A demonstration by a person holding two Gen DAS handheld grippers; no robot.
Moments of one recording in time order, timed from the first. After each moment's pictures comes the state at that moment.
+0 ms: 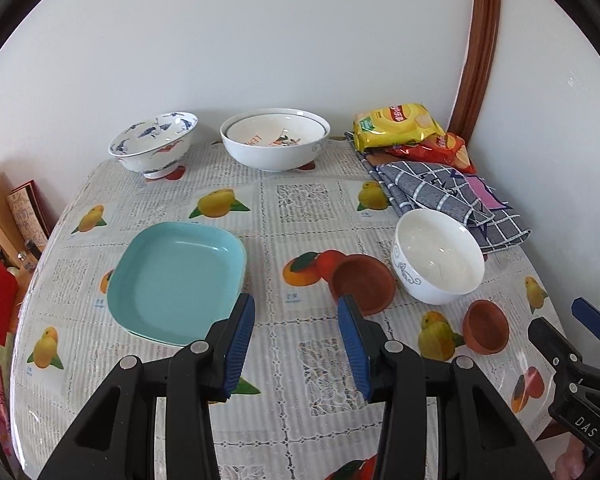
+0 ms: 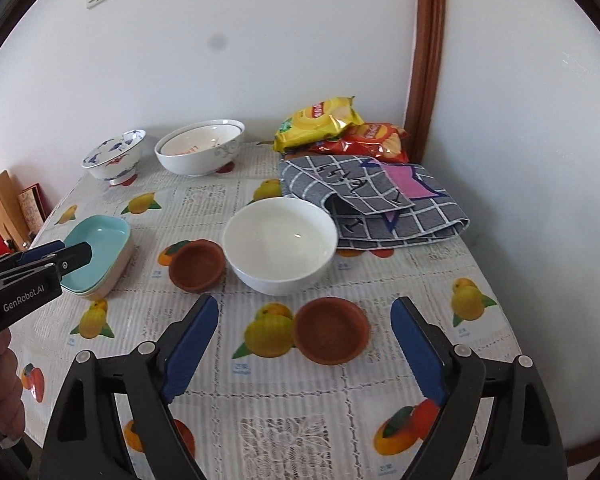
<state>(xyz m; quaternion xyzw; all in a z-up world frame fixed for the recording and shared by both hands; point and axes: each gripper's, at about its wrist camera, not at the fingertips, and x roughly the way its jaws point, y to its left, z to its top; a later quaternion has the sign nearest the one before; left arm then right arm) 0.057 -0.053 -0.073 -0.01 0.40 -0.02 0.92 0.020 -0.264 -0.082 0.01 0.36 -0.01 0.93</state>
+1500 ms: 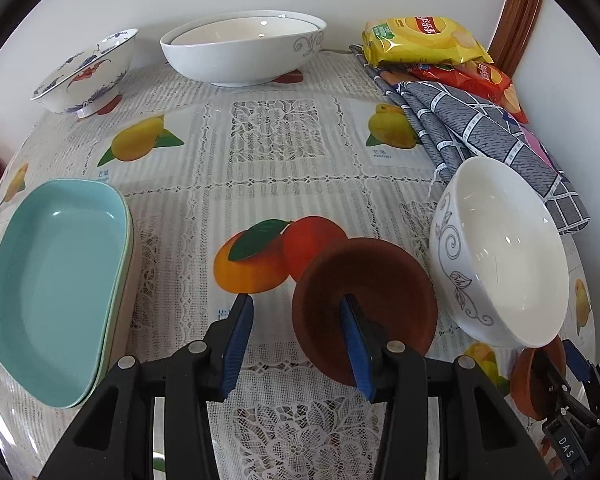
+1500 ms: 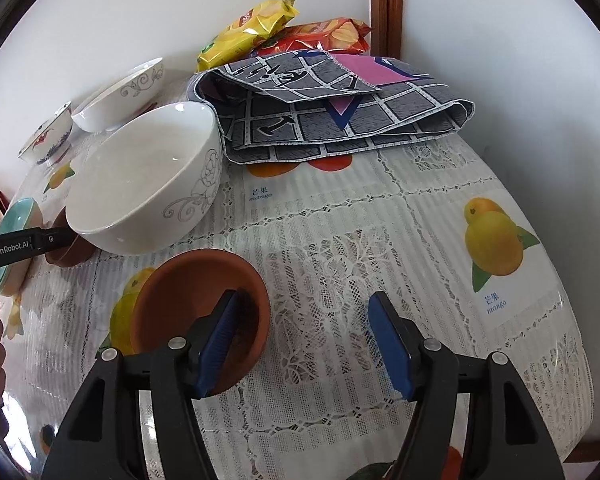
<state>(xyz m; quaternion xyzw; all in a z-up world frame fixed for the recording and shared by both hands) 0.163 -0.090 -0.174 -0.02 0.51 -0.01 0.86 0.089 -0.334 -0.193 0.07 0.45 -0.03 0.89</state>
